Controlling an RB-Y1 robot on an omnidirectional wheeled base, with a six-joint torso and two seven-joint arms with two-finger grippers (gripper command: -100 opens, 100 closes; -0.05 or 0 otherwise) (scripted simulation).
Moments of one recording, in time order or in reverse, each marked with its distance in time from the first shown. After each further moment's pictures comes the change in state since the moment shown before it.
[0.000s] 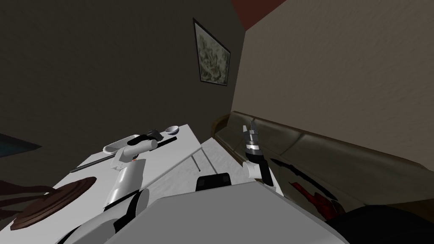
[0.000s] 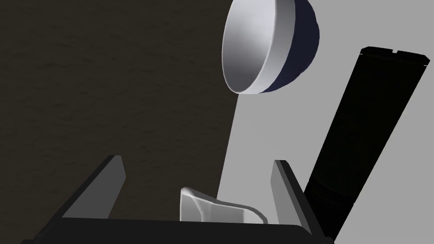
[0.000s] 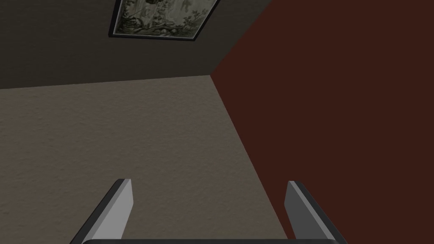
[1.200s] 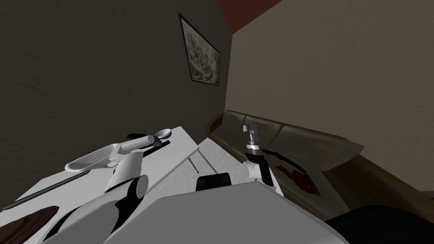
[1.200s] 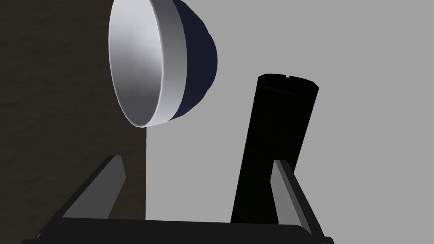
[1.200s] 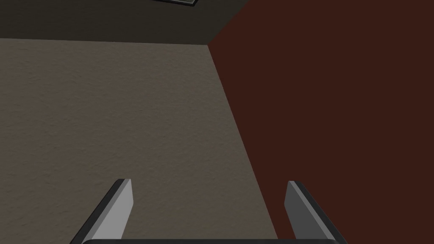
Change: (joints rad) left arm -0.157 0.102 0.053 0.290 0.020 0.302 -0.003; right arm 0.000 0.000 0.000 0.000 0.000 0.000 0.000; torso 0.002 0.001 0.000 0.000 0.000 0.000
